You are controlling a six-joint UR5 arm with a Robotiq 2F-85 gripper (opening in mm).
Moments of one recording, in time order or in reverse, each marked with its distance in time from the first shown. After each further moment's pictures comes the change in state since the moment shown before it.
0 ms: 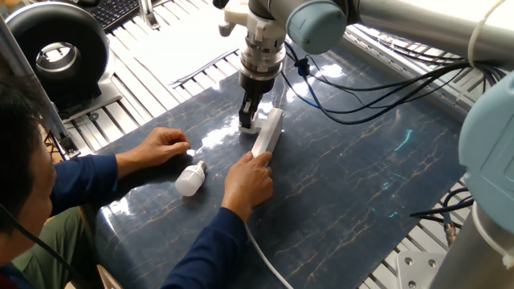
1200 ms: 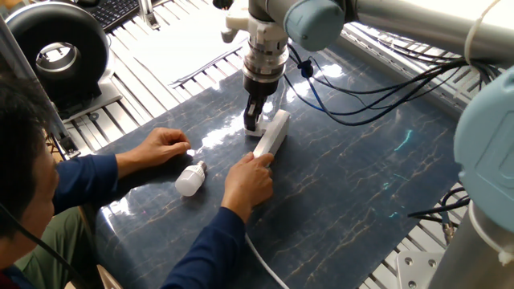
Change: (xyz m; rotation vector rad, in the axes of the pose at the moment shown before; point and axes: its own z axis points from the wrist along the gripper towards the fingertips) arm 0.031 0.000 0.002 -0.029 0.128 0.013
